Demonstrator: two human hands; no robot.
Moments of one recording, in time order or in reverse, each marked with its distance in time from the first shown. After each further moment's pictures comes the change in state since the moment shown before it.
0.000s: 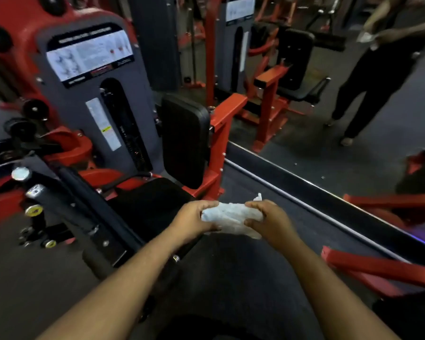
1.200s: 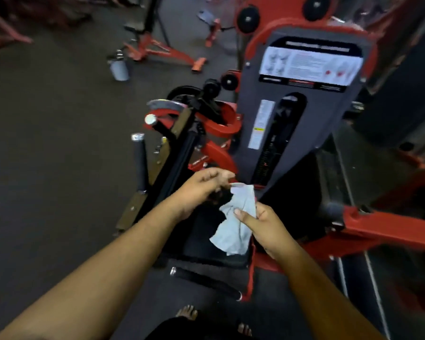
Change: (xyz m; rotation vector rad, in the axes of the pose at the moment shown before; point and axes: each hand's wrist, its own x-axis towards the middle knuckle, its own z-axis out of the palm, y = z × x) left_hand 0.113 0.007 -0.119 -0.635 0.954 -0.322; right_hand 0.324 -0.126 0.048 0.563 -1.137 -0.451
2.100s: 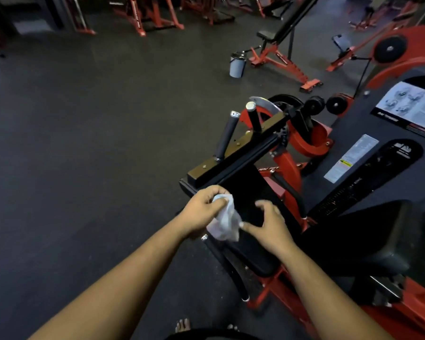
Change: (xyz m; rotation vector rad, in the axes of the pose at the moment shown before) left_hand -0.175 -0.056 0.024 0.201 0.658 0.002; right_hand -0.003 0.030 0.047 -0.879 -0.249 -0.102
